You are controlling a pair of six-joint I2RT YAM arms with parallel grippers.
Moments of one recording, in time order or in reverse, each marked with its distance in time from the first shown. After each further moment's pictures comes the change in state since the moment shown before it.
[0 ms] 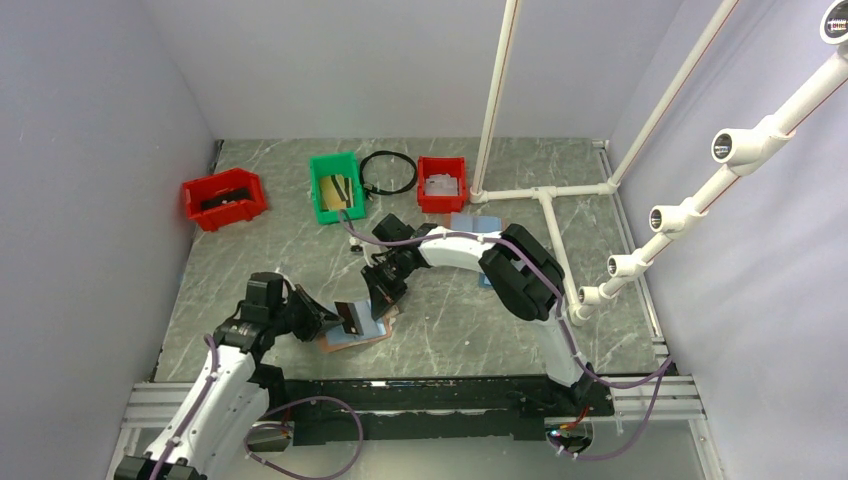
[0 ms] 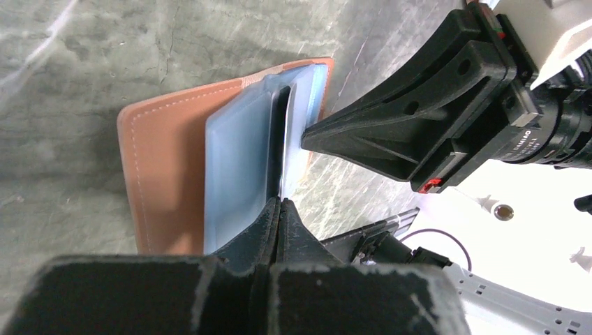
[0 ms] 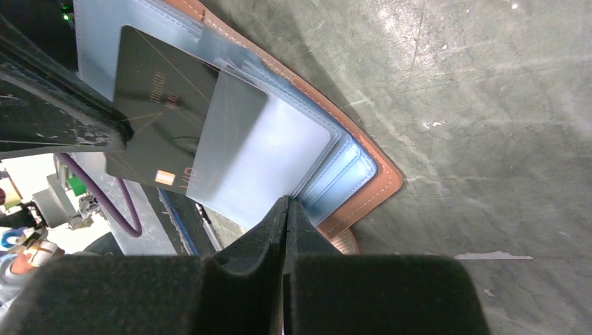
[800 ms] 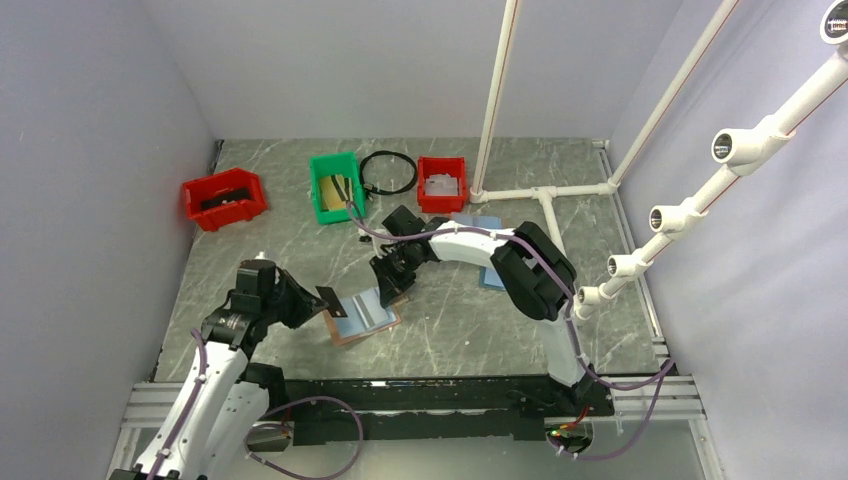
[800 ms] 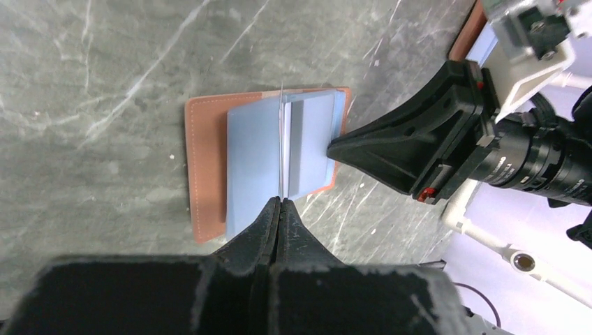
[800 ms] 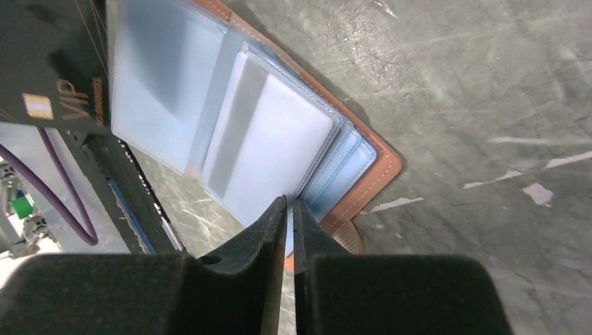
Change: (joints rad) left arm 0.000 -0.006 0.183 -0.171 -0.204 0.060; right arm -0.045 -0.053 -0.032 0.006 0.090 -0.071
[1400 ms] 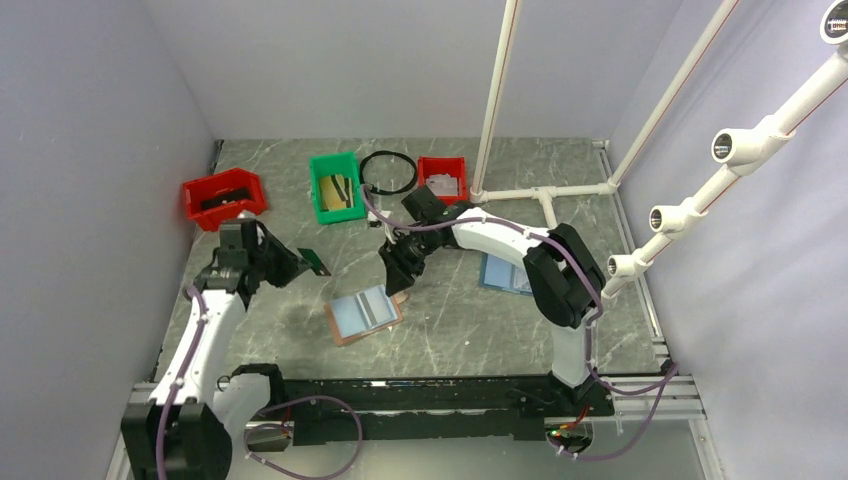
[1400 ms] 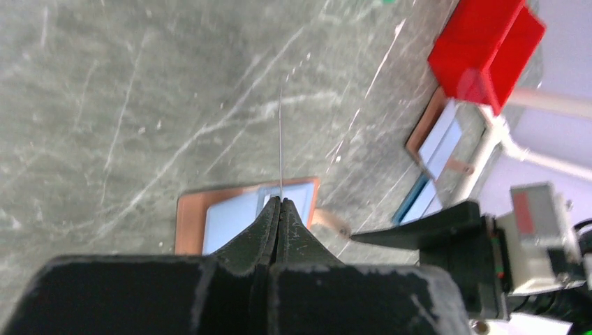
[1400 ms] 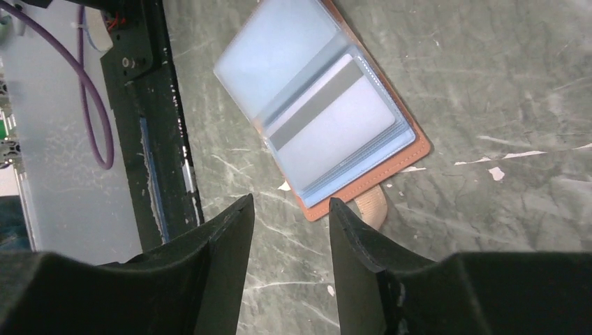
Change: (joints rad) left arm 0.163 0.292 0.202 0.119 -0.005 0.092; right arm -0.075 -0.156 -0.019 -0.079 -0.174 -0.301
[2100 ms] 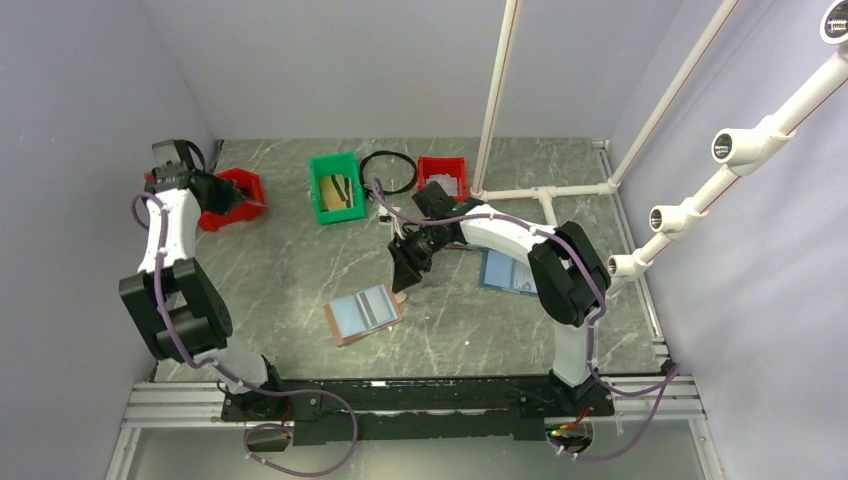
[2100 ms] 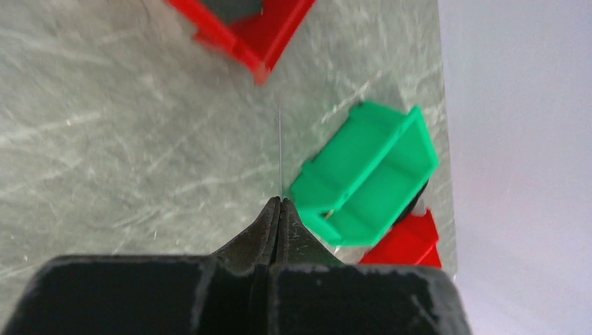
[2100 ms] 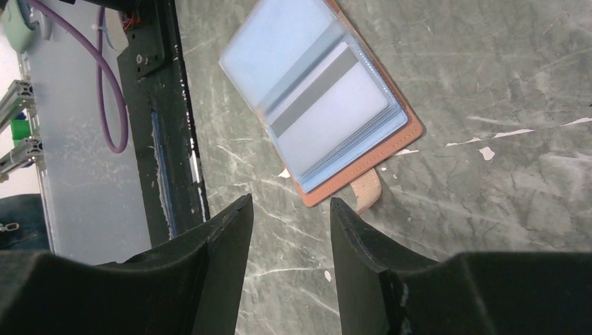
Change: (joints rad) left arm 0.365 0.647 0.645 -0.061 -0.034 -0.024; right arm -0.059 -0.020 -0.027 -0.005 -0.074 -0.028
